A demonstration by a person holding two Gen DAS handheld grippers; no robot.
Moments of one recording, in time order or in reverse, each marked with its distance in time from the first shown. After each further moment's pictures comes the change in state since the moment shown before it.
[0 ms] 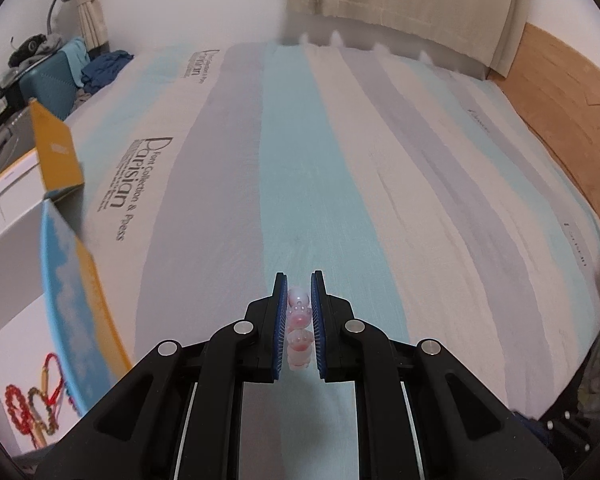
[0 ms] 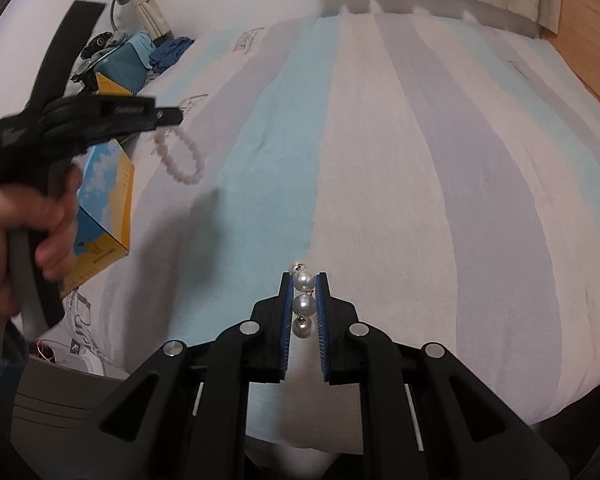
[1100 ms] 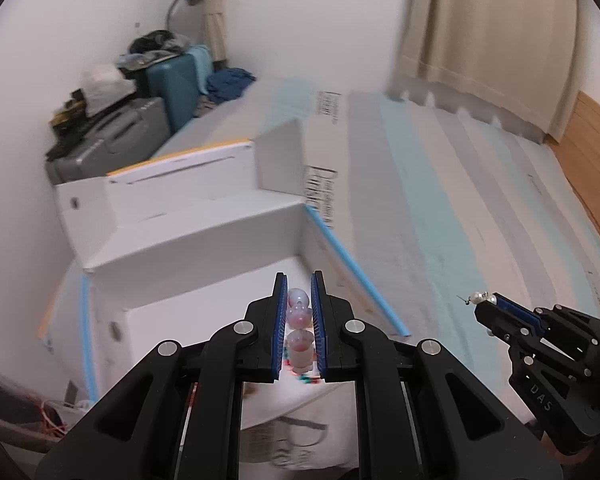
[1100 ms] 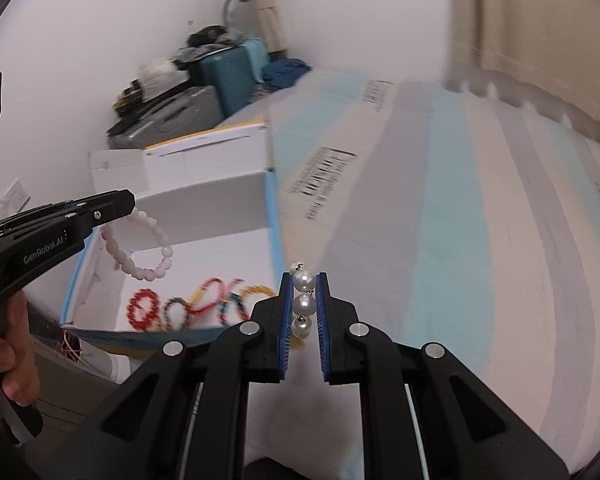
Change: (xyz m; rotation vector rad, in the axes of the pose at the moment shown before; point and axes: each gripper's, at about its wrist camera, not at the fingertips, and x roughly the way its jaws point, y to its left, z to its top) left arm -0.195 0.210 -0.047 -0.165 -0.124 0.202; right arm -0.022 0.258 0.084 -0.281 -0.123 0.155
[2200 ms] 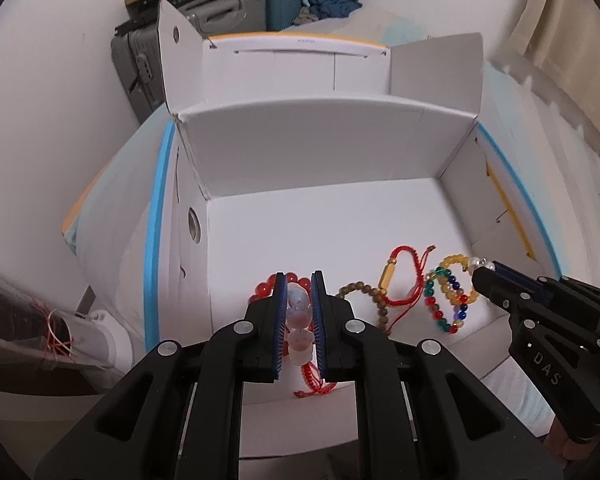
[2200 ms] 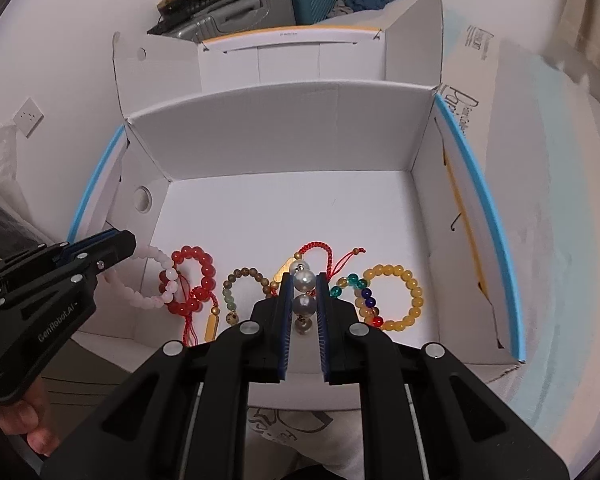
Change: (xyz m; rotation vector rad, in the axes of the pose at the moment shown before) left arm 0.074 0.131 -0.080 -0.226 0.252 0.156; right arm 0.143 0.128 -0.005 -0.144 0.288 0.115
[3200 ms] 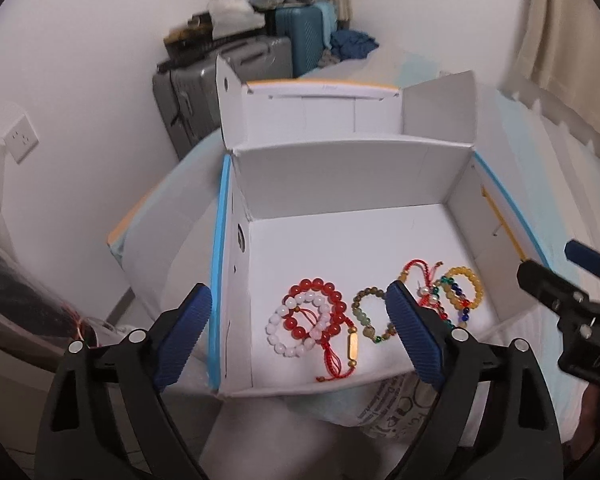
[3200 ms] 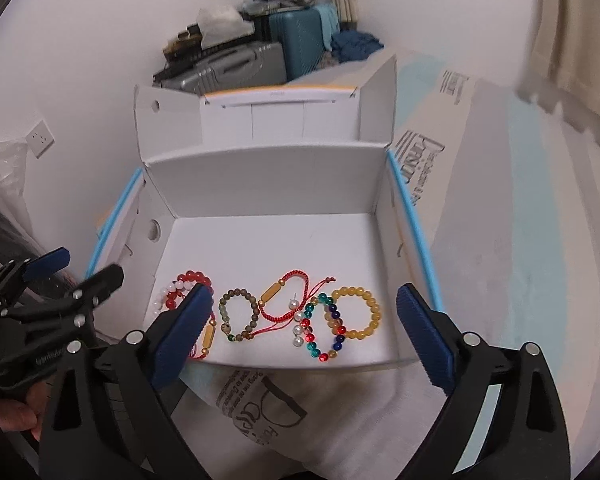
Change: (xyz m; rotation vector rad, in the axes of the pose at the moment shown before) left arm -0.067 -0.003 -0.029 -0.007 -0.175 0.105; right arm -0.077 -0.014 -0.016 -0.008 -0.197 -0.043
